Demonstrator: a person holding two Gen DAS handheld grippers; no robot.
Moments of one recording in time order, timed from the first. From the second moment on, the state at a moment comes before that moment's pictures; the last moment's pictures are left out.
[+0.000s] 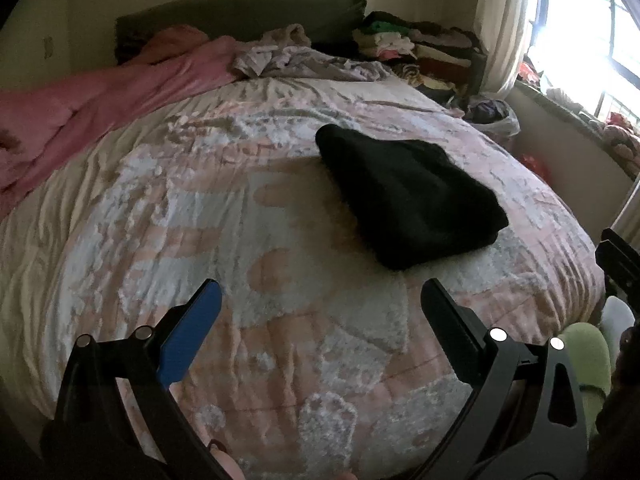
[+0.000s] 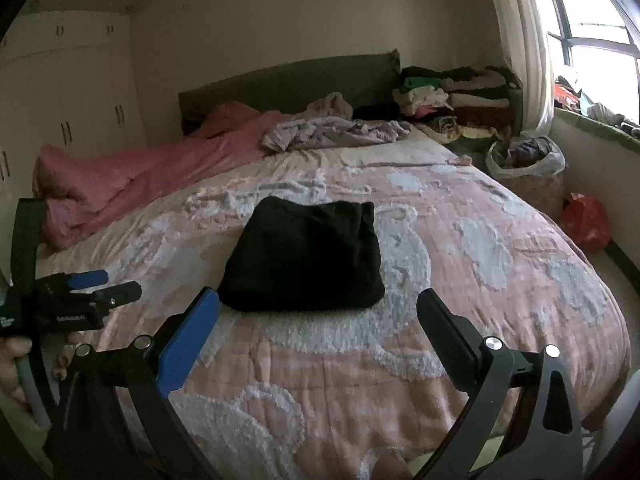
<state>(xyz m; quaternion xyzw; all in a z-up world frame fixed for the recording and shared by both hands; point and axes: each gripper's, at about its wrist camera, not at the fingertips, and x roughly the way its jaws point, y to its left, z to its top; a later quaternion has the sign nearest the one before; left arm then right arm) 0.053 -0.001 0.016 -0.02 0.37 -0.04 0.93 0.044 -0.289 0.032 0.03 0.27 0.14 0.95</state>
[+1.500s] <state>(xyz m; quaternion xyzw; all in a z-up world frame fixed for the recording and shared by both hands) 0.046 0.003 -0.016 -0.03 0.39 -0.03 0.92 0.051 -0.268 -0.017 0.01 0.33 0.14 0.93</state>
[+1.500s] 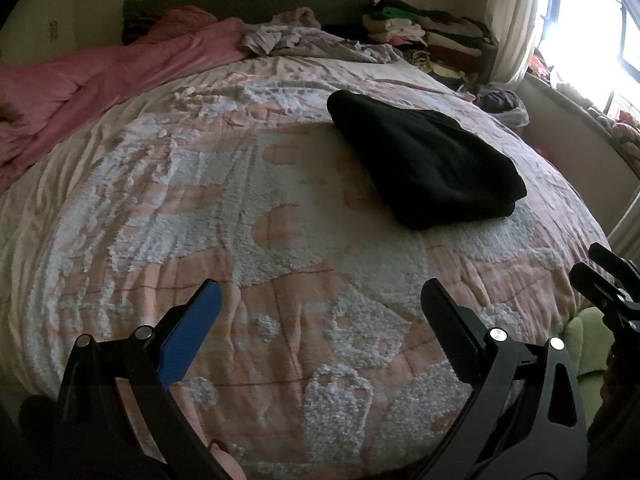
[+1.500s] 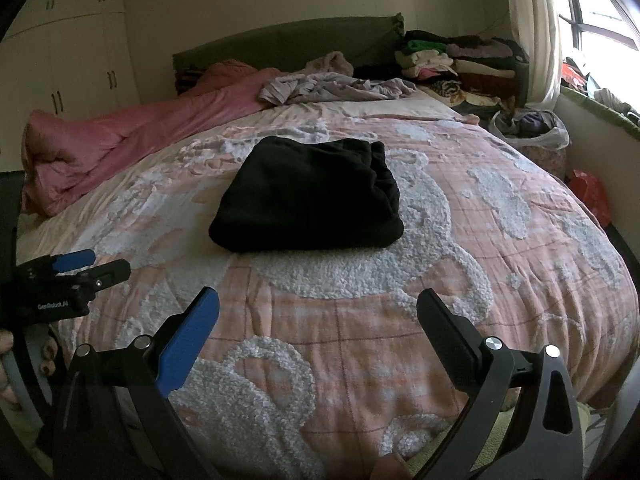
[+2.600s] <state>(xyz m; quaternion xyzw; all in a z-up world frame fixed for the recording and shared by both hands) 0.044 0.003 -0.013 -0.03 0.39 -0.03 0.92 0.049 -0.268 -0.016 0.01 0.33 0.14 0.93</state>
